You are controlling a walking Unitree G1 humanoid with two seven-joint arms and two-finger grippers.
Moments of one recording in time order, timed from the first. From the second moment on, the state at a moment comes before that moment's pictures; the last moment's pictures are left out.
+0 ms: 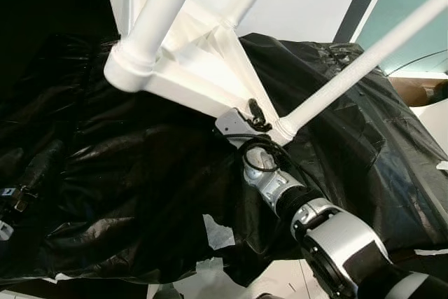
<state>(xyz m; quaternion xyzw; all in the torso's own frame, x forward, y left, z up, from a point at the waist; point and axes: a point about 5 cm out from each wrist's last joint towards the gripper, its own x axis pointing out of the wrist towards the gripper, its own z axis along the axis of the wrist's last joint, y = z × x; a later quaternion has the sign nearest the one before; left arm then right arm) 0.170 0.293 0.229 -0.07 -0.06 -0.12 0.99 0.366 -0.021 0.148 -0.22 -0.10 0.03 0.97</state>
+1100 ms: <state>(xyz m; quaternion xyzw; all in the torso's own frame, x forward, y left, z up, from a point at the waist) 0.181 0.277 0.223 -0.06 -0.04 -0.16 0.98 0.378 -0.038 0.195 0.13 -0.13 -0.01 0.98</state>
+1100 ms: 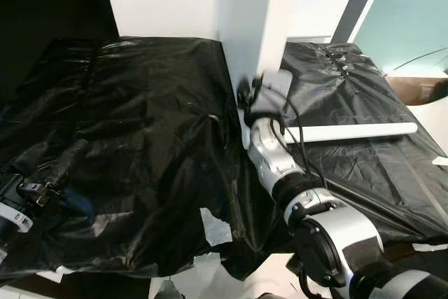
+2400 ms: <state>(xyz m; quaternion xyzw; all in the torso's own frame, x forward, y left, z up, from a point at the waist) 0.201 0.267 0.237 -0.03 -0.04 -0.21 0.98 0.286 -0.074 0.134 0.02 -0.27 0.09 0.96</state>
